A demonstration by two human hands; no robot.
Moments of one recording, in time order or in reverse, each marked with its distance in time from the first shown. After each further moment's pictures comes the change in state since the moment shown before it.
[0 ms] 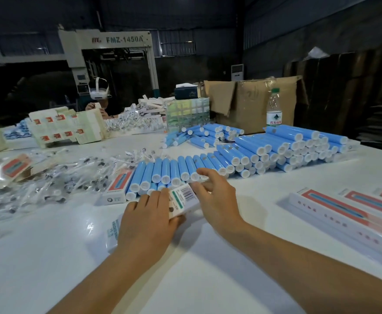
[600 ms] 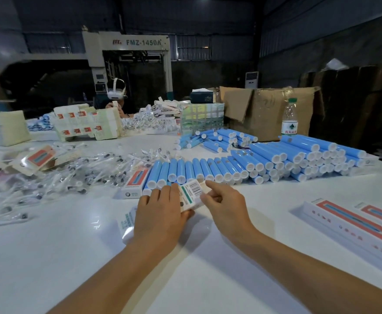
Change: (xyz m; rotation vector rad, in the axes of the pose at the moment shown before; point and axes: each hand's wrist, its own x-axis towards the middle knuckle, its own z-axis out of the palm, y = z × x) left_hand 0.001 -0.005 0.000 0.045 0.020 -0.082; right_hand -0.013 -0.003 0.004 -0.088 -0.070 -0.128
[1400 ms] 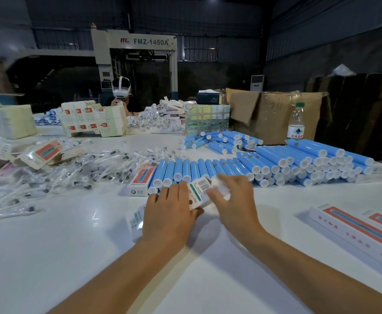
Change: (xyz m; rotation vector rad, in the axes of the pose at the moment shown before) left_hand -0.001 0.006 -0.002 -0.051 0.077 -0.002; right_hand 0.006 0.000 -0.003 -0.155 0.061 -0.042
